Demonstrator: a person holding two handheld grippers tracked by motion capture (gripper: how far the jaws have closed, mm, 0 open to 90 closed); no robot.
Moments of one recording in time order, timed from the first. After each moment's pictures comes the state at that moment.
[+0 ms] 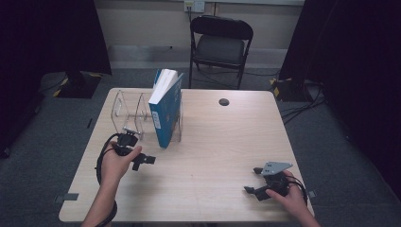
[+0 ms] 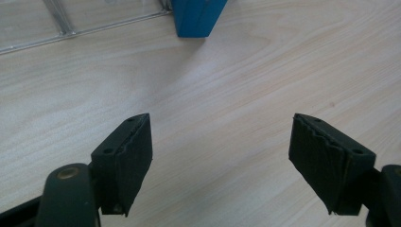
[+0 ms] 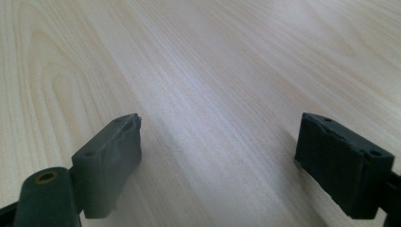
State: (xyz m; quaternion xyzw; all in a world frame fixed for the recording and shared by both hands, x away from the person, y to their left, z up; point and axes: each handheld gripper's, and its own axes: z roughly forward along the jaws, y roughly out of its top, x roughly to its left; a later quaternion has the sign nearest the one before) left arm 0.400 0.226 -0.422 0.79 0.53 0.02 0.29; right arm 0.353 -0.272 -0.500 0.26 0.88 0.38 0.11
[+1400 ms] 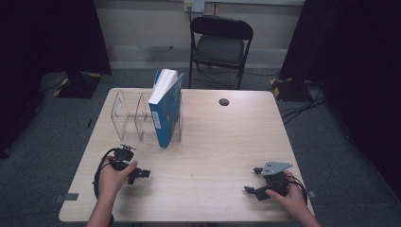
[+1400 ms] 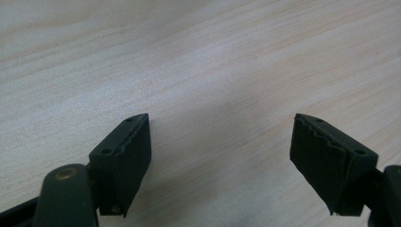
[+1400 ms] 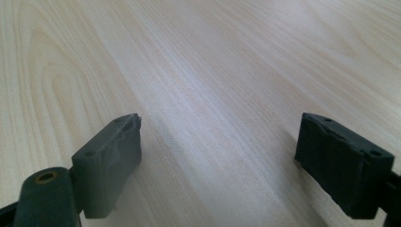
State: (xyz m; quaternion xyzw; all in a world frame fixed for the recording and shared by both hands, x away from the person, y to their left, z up) left arm 0.379 0.243 -0.469 0.79 0.55 0.02 0.27; right arm 0.353 -0.272 -0.500 0.26 0.88 0.38 0.11
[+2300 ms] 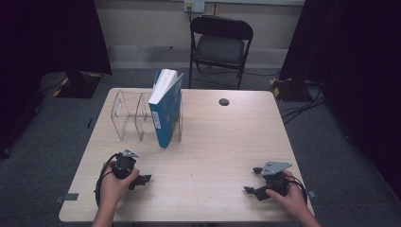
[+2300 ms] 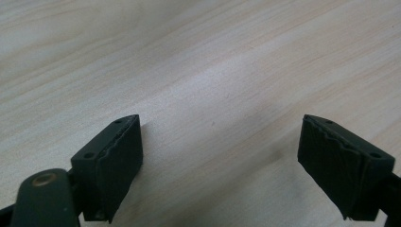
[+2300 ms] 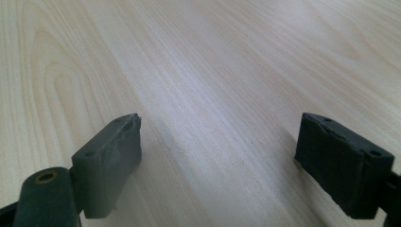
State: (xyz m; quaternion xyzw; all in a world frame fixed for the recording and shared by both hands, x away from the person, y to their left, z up) left arm 0.361 0.237 -0.479 0.82 0.49 0.09 0.29; right arm 0.355 -0.271 -0.500 0.25 0.88 0.39 0.11
